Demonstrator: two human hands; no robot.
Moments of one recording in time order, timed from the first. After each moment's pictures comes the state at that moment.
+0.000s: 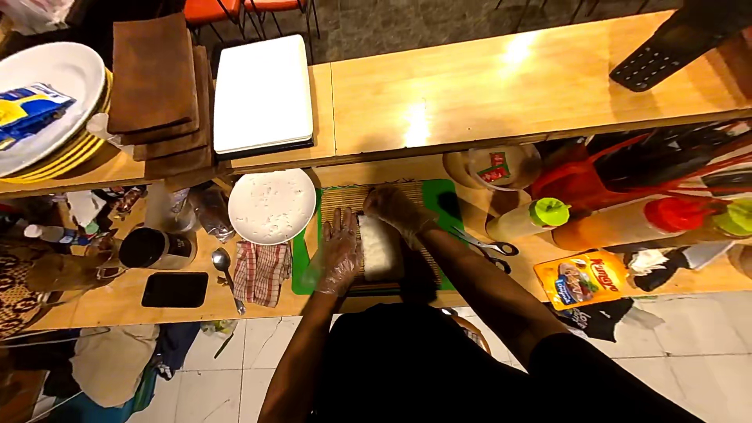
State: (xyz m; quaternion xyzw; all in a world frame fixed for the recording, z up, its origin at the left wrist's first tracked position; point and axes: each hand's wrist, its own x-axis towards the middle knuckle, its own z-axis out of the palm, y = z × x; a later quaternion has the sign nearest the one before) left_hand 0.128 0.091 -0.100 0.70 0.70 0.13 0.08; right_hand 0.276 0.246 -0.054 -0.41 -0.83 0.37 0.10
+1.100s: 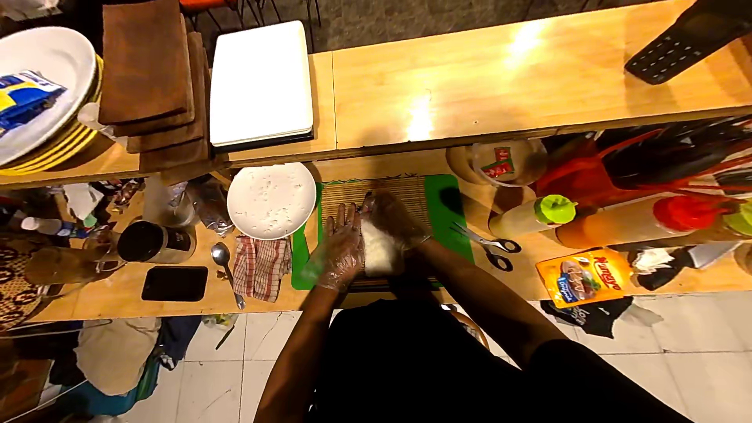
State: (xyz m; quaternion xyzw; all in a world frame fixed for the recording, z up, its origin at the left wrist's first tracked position) left_hand 0.133 0.091 -0.091 0.71 0.69 0.09 0.10; right_hand 0.276 0.210 -0.060 -0.43 -0.82 0.36 0.11
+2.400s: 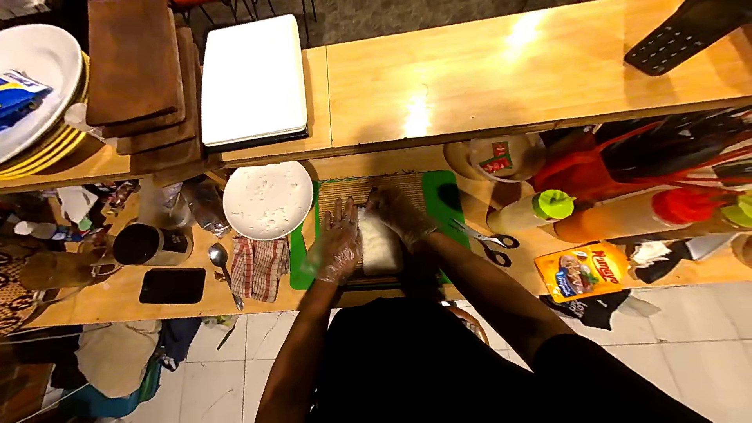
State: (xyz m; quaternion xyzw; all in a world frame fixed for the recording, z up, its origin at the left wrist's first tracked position) left_hand 0.127 0.101 -0.103 0.71 0.68 0.12 0.09; right_hand 0.285 0.227 -0.056 -0.43 -0.82 0.36 0.09
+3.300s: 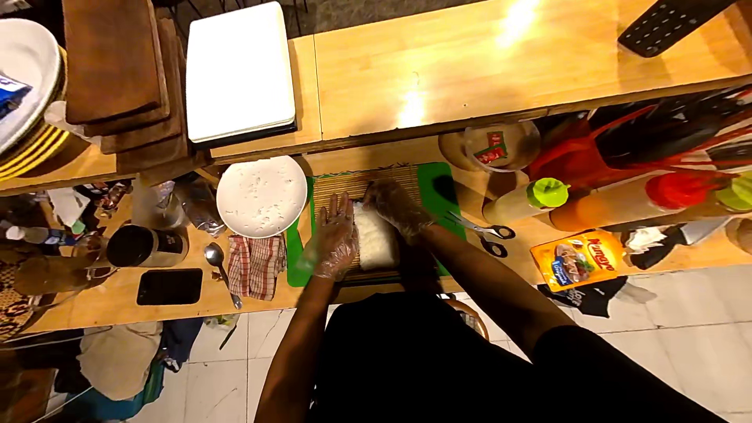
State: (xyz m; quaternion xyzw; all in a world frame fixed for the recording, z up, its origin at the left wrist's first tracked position) left_hand 0.130 0.098 -0.095 0.71 0.68 0.11 0.10; right_hand 0.295 0.227 -0.076 -0.39 -0.85 0.33 0.15
